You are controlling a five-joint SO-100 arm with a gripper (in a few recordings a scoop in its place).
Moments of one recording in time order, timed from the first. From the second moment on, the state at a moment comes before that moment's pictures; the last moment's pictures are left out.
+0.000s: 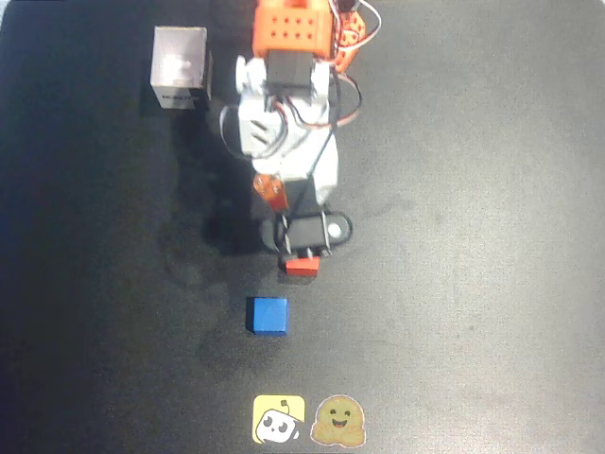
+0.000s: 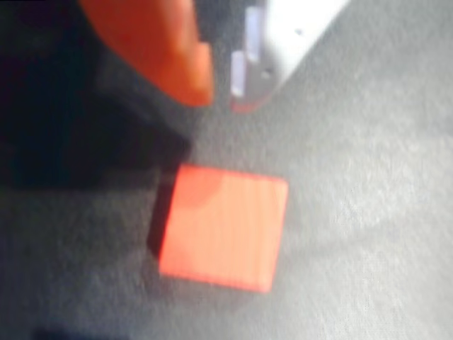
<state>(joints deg) 2.6 115.8 123.9 61.0 80.9</state>
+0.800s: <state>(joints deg) -0.9 105.3 123.2 52.7 84.1</state>
